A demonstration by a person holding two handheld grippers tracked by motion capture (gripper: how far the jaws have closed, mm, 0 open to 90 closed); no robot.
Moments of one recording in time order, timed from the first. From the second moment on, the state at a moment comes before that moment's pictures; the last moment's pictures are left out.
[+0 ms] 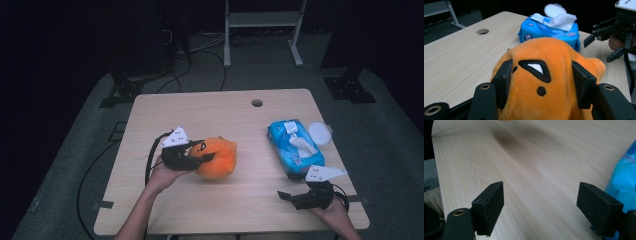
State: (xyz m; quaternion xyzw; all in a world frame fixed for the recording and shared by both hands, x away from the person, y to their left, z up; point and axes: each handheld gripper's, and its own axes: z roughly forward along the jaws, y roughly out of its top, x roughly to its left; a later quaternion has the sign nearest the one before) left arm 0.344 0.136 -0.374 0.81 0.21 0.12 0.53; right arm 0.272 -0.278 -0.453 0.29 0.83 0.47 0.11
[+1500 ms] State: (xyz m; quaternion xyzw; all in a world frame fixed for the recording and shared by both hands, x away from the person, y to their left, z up) left arm 0.310 0.058 -0.432 0.83 0.18 0.09 0.51; right arm 0.320 -0.314 -0.403 0.32 0.80 0.44 0.26
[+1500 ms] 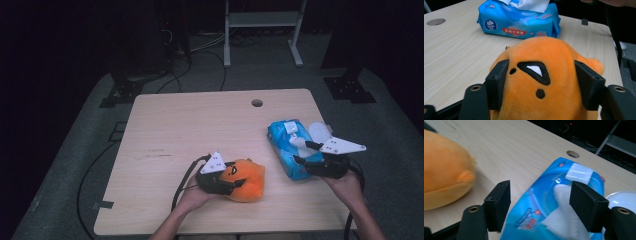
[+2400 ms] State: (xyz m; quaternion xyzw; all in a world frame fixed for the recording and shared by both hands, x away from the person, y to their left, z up) left arm 0.302 0.078 -0.427 0.84 0.16 0.07 0.51; right arm 0.348 -0.328 -0.410 0.38 0.80 0.40 0.24
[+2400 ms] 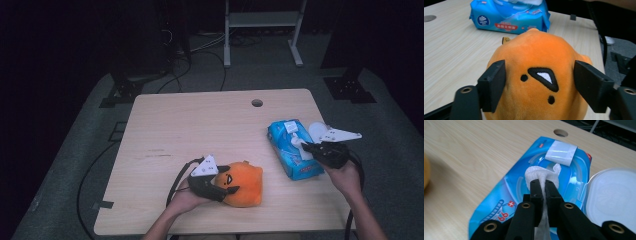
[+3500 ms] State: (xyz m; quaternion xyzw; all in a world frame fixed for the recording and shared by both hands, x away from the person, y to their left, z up) left arm 0.300 0.072 -0.430 0.84 0.16 0.09 0.51; right arm 0.235 -0.229 -0.376 0.21 0.85 0.47 0.09
